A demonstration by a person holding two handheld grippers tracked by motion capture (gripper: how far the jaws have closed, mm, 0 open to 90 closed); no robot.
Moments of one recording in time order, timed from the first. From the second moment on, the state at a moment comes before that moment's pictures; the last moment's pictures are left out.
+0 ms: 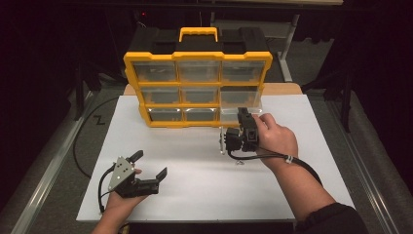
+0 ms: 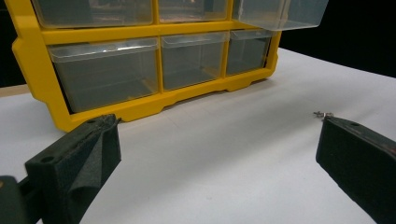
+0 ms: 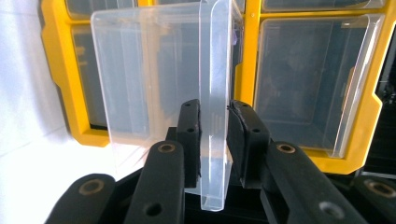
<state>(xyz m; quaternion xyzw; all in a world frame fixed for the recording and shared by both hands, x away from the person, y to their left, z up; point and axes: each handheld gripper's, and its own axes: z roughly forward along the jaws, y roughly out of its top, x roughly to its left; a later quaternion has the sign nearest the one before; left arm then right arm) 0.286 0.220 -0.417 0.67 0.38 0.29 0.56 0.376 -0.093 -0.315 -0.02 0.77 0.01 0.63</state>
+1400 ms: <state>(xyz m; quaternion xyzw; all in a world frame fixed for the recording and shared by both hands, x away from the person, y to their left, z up) 0.287 0.220 -0.417 0.68 0.38 0.29 0.56 0.344 -0.119 -0.371 -0.02 0.79 0.04 0.61</state>
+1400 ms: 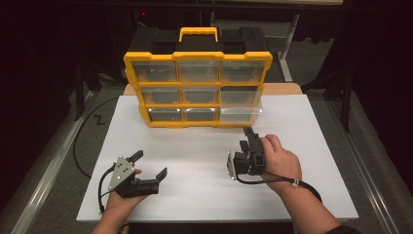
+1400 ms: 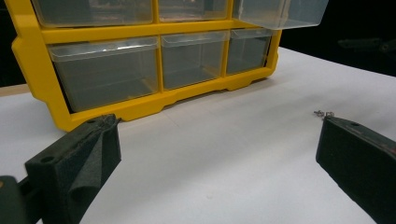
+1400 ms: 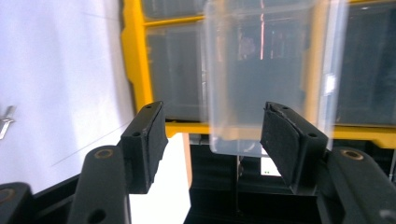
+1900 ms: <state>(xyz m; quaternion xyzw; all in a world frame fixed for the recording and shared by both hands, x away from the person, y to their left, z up) 0.287 0.219 -0.418 0.68 0.38 0.29 0.56 0.335 -0.132 -0.413 -0.01 0.80 0.06 0.60</state>
